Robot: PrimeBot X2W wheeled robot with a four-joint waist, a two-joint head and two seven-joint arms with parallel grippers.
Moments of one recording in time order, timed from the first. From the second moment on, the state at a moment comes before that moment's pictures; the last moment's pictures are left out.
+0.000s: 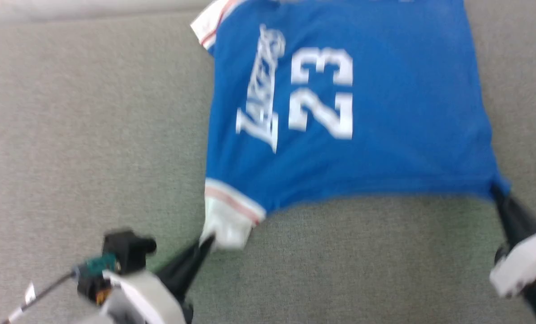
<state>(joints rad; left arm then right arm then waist) -0.32 0.85 -0.95 -0.28 -1.06 0.25 -0.12 0.01 -0.20 -0.16 -0.20 0.38 0.13 0.35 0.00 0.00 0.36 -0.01</state>
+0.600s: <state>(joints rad) -0.06 0.92 -1.05 -0.35 -1.26 0.31 -0.01 0.48 -0.31 -0.12 -0.27 0.42 0.13 0.76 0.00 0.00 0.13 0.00</state>
